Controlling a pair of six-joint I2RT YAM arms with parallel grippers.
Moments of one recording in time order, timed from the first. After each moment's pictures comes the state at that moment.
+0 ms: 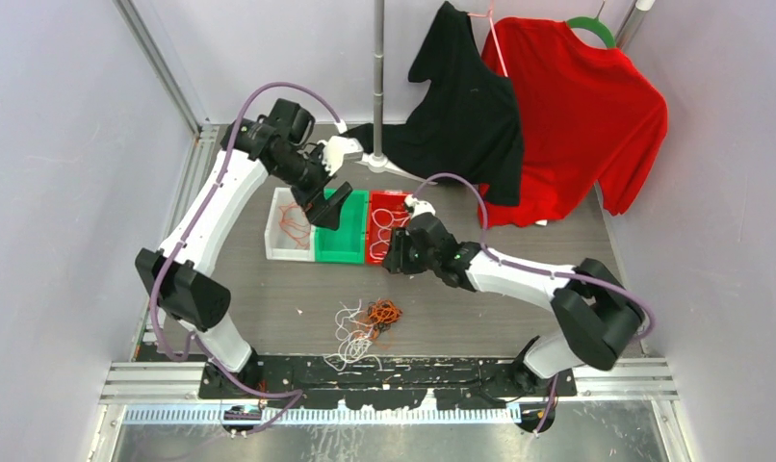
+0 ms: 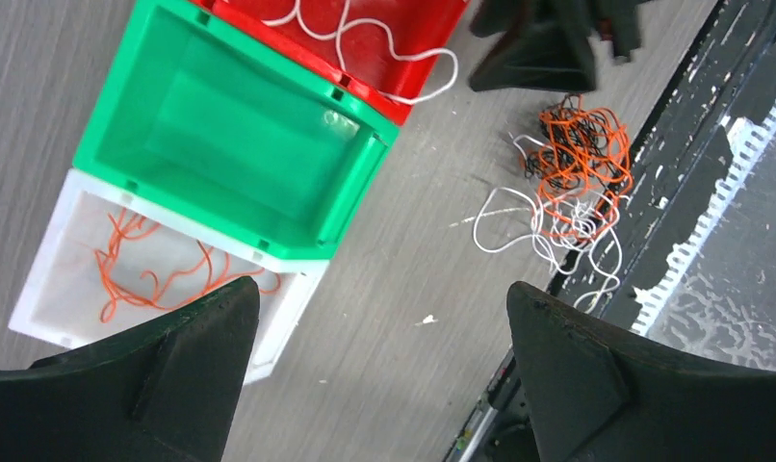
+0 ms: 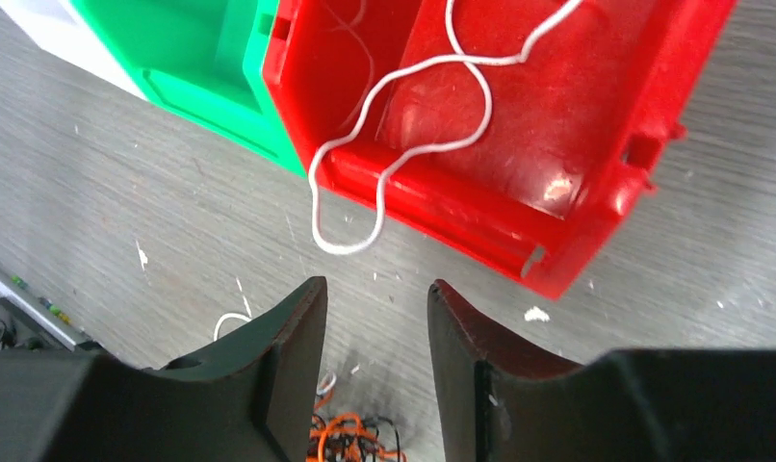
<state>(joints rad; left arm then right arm) -0.40 1.72 1.88 -1.32 0.50 0.59 0.79 1.42 0.76 -0.01 0.02 0.63</state>
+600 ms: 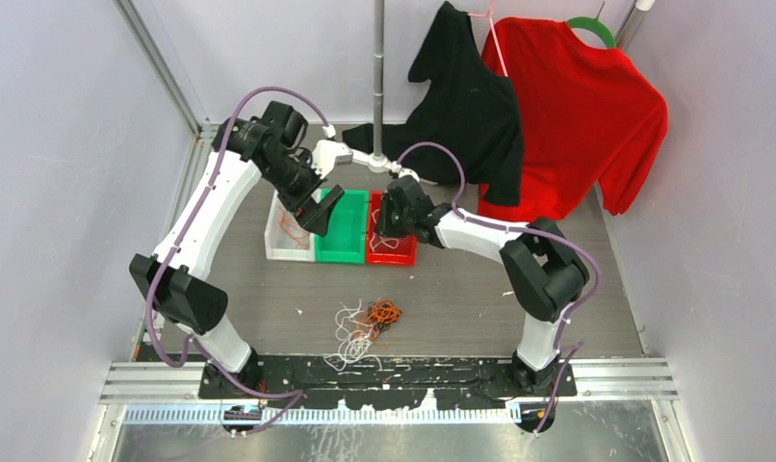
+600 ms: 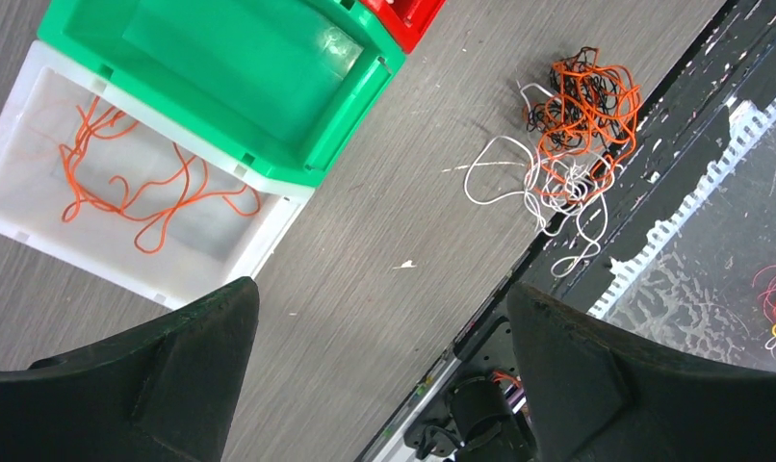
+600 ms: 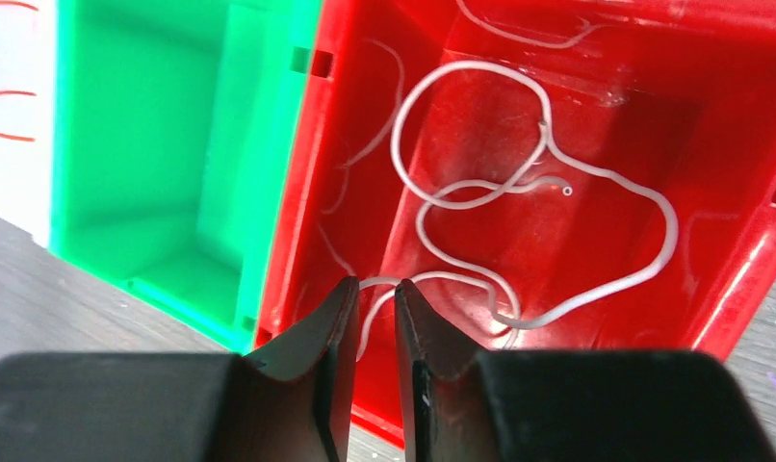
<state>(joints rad) -0.38 1.67 1.88 -1.44 0.39 0.50 0.70 1.79 1.14 -0.05 0.01 0.62</state>
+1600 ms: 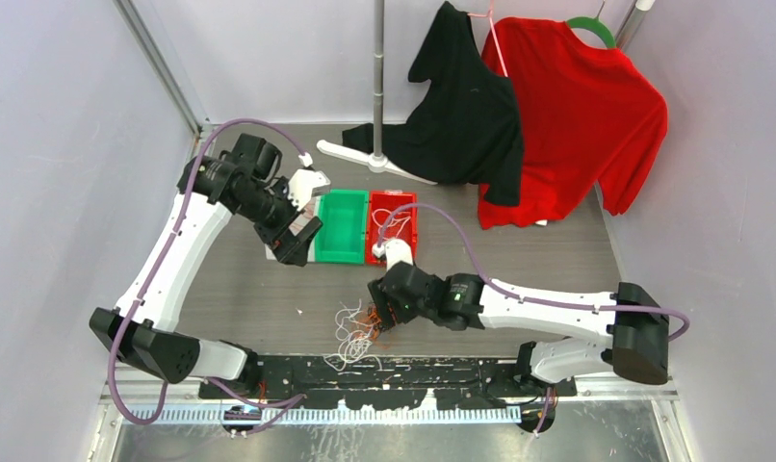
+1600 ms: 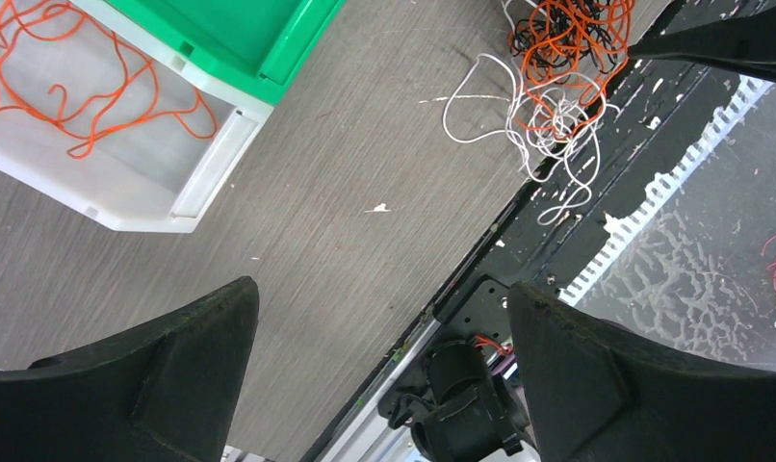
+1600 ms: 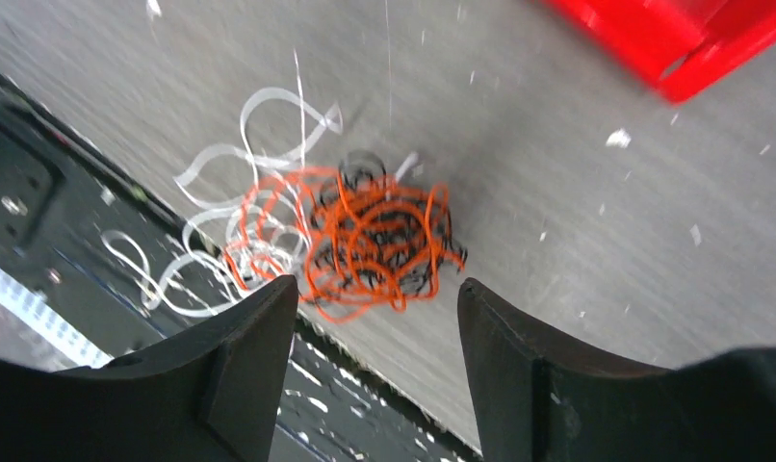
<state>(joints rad) -0.35 1.37 1.59 -1.43 0.37 0.52 1.18 1.26 0.90 -0.43 0.28 0.55</state>
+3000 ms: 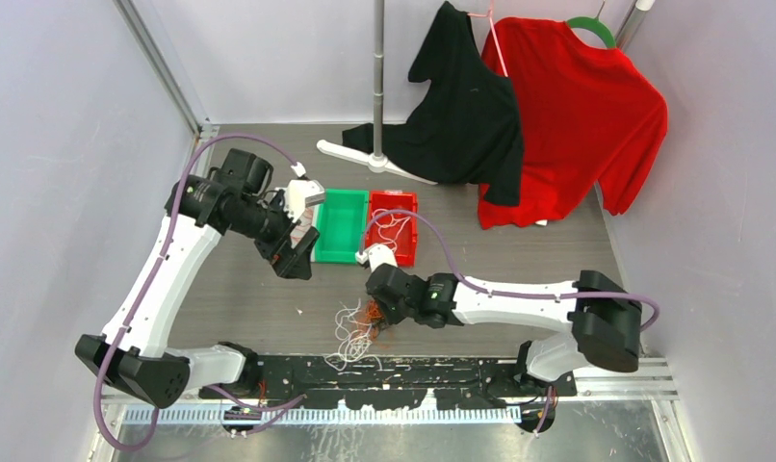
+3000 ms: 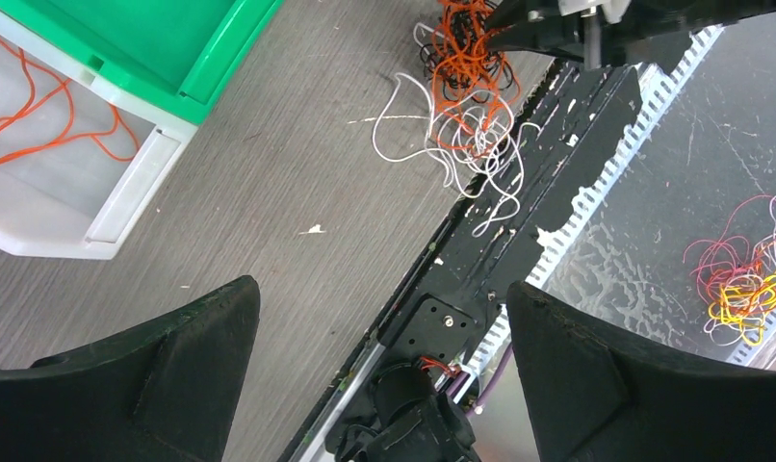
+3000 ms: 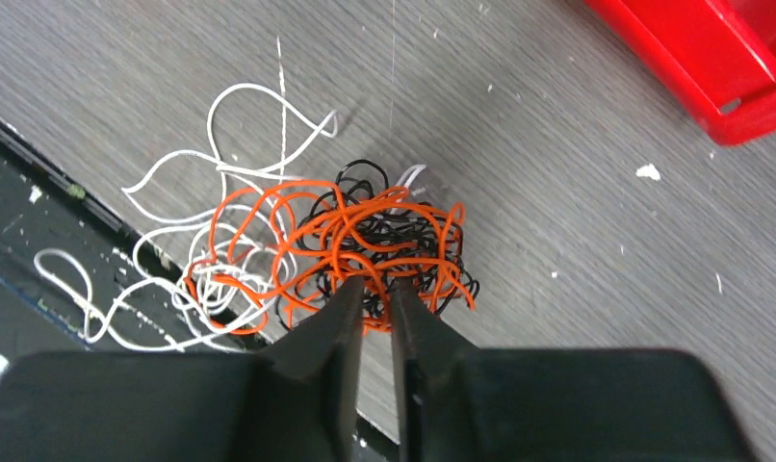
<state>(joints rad) -0.35 1.25 1.47 -1.39 0.51 0.45 1.20 1.40 0.88 -0.38 0.26 0.48</state>
